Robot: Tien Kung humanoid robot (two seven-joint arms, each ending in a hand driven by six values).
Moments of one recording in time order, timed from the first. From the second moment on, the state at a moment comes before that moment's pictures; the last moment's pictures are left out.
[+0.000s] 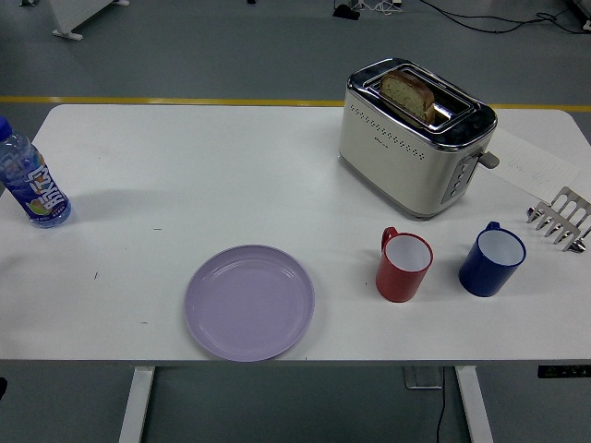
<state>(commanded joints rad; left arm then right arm) -0.09 0.25 -1.69 -0.97 0.74 0.15 -0.43 0.19 0.00 1.76 0.30 -2.02 -0.01 -0.28</state>
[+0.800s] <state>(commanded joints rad) -0.04 0.23 -1.73 -1.07 0.62 -0.06 -0.18 0.20 0.00 1.76 0.30 -2.03 -0.01 -0.27</state>
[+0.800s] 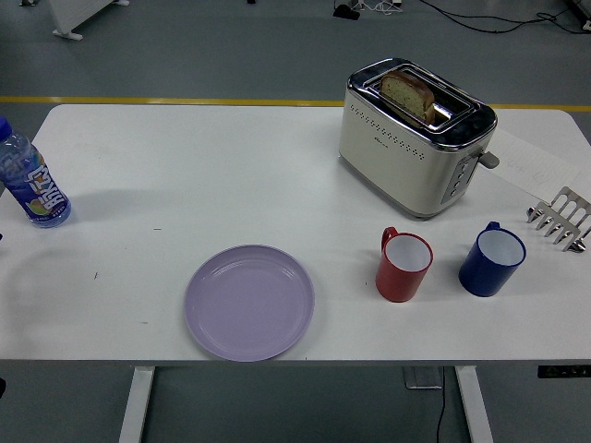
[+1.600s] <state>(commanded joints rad) -0.06 0.18 -1.69 -1.10 0.46 -0.19 -0.03 0.20 0.00 1.77 0.30 -2.03 -0.01 -0.28</state>
